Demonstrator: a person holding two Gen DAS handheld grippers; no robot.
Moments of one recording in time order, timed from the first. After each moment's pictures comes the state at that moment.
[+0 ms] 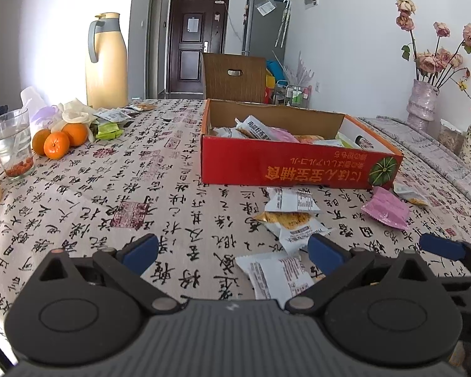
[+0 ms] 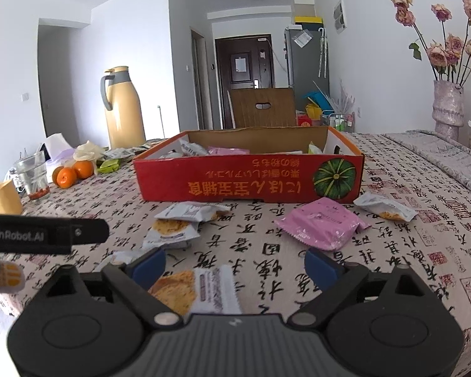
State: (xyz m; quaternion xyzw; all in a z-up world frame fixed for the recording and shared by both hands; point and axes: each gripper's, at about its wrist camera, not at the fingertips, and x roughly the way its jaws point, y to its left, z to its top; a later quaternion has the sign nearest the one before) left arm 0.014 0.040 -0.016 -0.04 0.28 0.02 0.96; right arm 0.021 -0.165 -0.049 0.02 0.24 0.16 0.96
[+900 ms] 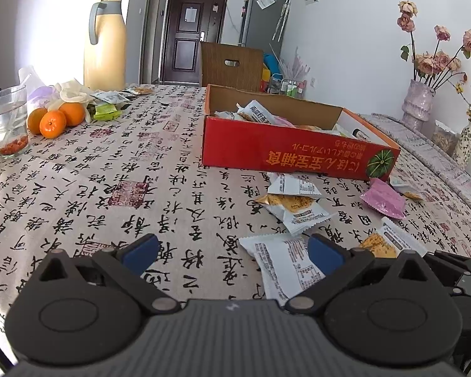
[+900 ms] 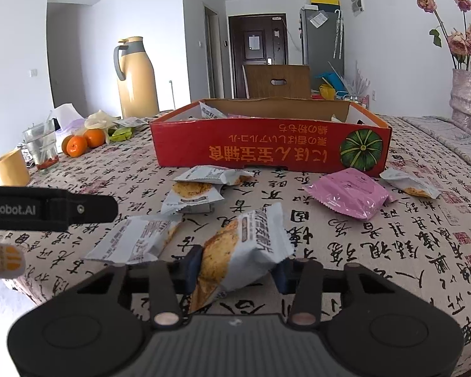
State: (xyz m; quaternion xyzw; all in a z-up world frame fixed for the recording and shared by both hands) left arm 0.010 0.053 -0.027 -0.07 0.29 0.00 0.95; right arm 0.021 -0.145 -0.066 0.00 0.28 0.18 0.94
